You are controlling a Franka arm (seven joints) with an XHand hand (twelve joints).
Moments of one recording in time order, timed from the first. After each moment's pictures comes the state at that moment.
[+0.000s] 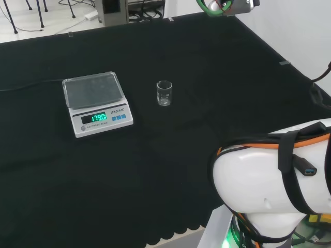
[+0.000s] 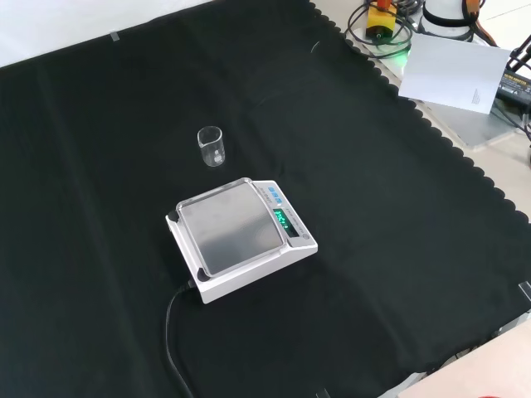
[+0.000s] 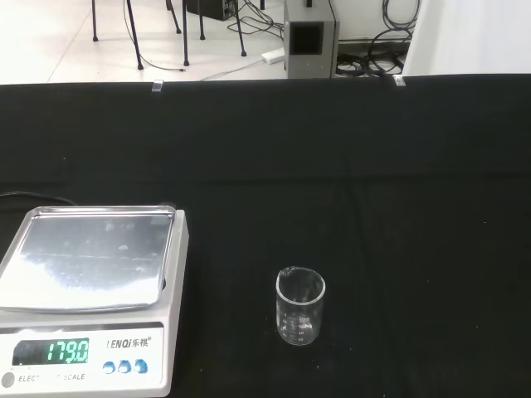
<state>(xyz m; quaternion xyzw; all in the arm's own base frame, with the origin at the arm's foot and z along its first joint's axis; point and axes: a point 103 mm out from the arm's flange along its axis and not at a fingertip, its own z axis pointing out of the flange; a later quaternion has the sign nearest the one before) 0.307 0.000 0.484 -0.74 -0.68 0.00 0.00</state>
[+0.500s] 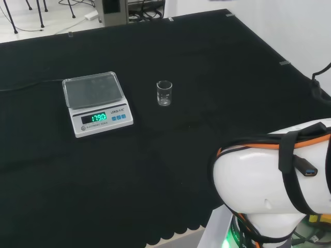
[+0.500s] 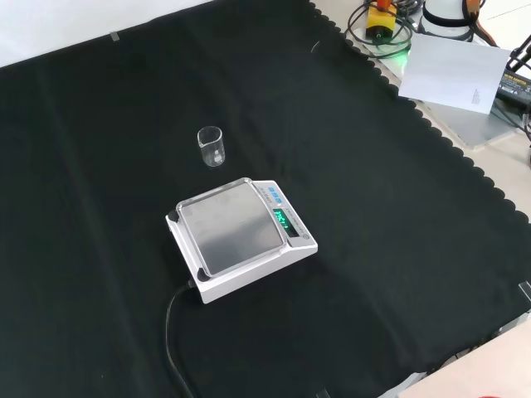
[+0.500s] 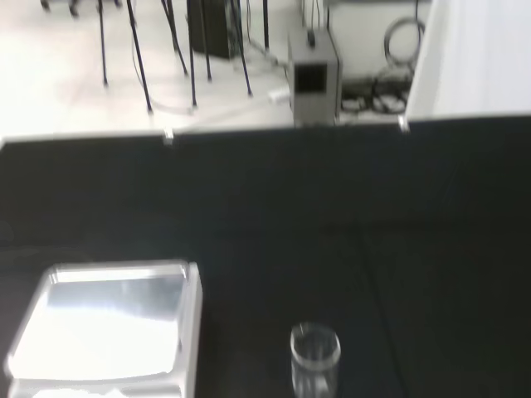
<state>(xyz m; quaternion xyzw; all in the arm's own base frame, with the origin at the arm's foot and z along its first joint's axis) 0.313 0.002 0.521 -0.74 -0.67 -0.04 -0.01</state>
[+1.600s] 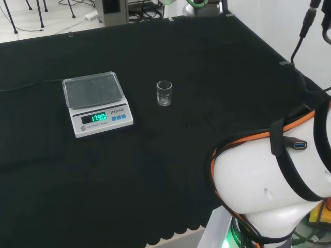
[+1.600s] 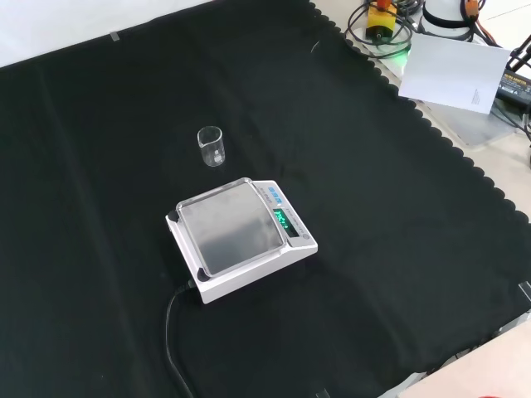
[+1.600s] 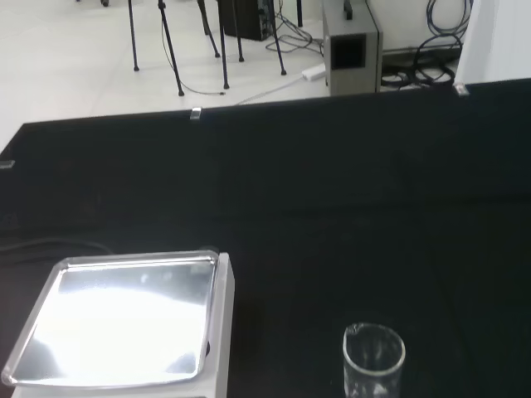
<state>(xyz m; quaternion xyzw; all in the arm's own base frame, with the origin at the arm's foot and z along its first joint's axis) 0.396 0.011 0.441 -0.72 -0.69 -0.04 0.03</state>
